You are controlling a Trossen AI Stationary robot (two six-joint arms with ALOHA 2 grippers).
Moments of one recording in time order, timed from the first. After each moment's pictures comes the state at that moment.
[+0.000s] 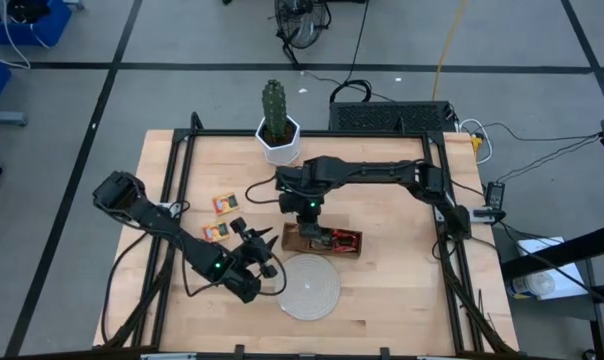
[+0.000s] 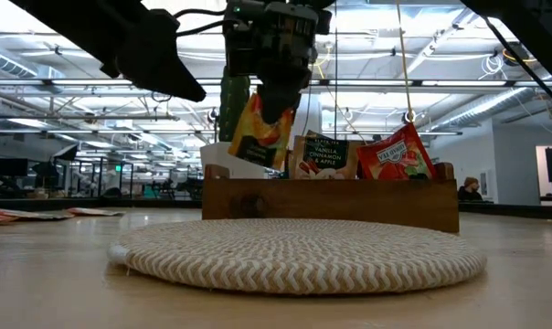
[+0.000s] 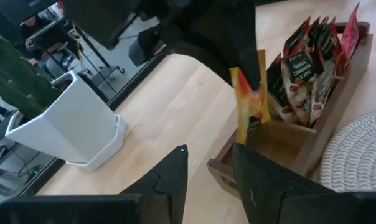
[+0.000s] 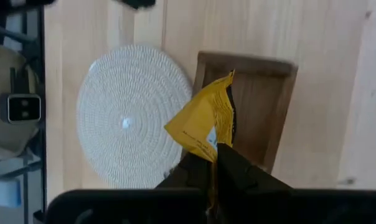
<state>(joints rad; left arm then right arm) -0.56 1.65 0.94 -0.32 -1.12 -0.59 -0.10 2.16 1.96 -1.12 -0.48 -0.07</state>
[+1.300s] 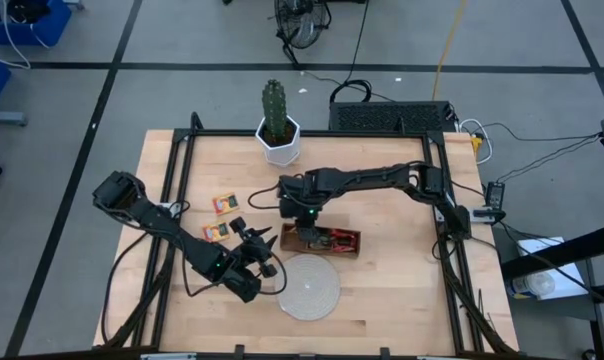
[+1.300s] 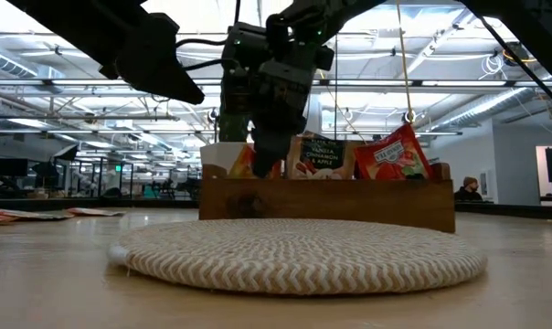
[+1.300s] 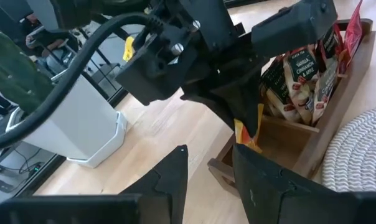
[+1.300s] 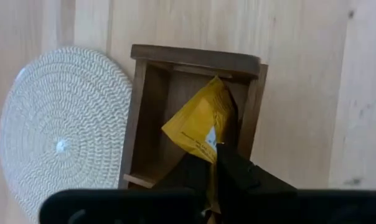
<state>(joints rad) -0.56 1.65 0.94 -0.35 -1.12 -0.61 -0.10 2.16 1.73 -0.81 -0.39 -0.06</state>
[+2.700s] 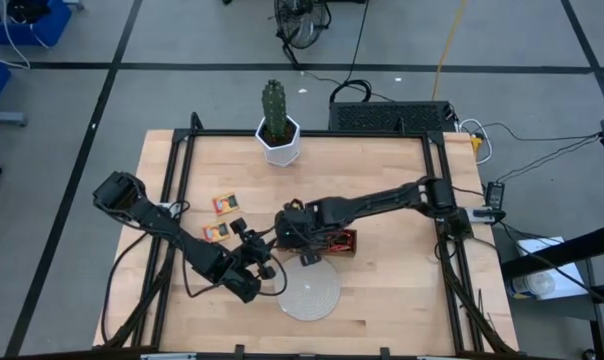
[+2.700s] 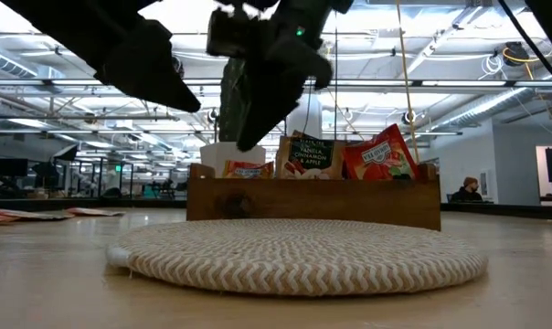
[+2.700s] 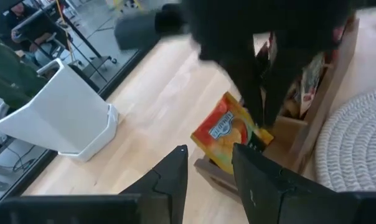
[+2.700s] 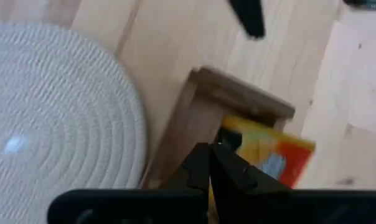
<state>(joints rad) -0.56 1.65 0.94 -0.37 -1.07 -0.61 0.11 2.10 1.73 -0.76 0.05 -0.26</state>
